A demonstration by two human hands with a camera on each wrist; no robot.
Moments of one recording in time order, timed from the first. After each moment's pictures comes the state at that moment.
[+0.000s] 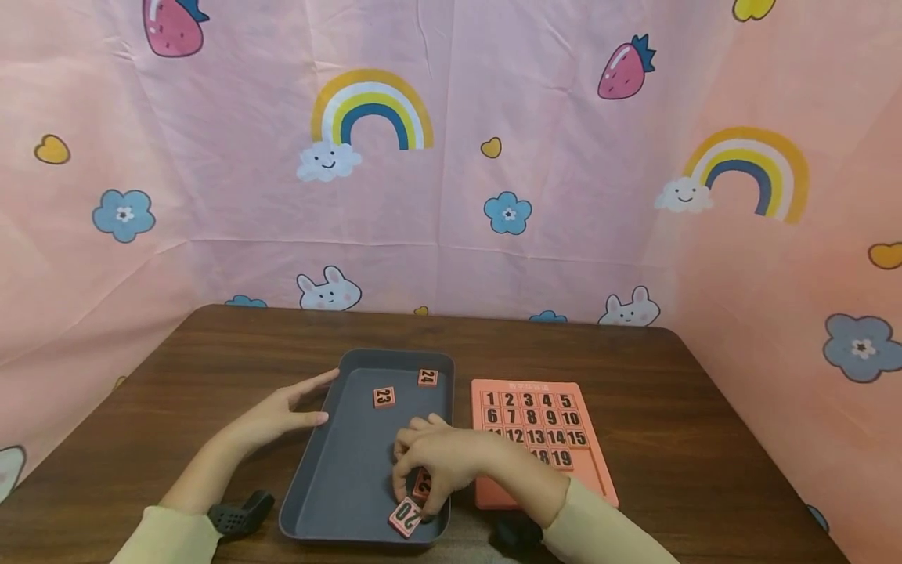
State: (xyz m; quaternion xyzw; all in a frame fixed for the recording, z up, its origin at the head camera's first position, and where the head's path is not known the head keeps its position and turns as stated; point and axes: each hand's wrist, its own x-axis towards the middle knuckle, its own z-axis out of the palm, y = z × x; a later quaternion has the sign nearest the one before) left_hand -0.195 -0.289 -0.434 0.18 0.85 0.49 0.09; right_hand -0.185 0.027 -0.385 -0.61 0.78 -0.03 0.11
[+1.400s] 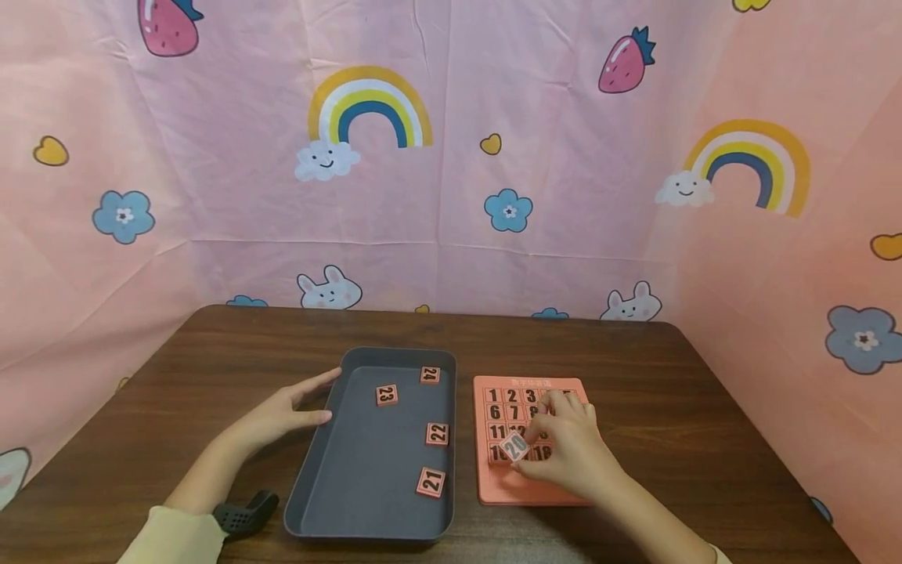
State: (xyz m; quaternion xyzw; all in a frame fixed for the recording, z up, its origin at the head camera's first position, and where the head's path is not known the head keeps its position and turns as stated) left_hand -0.194 -0.290 -0.432 0.17 0.85 0.49 0.09; right_hand -0.150 0.160 -0.392 -0.28 0.92 -0.22 -0.18
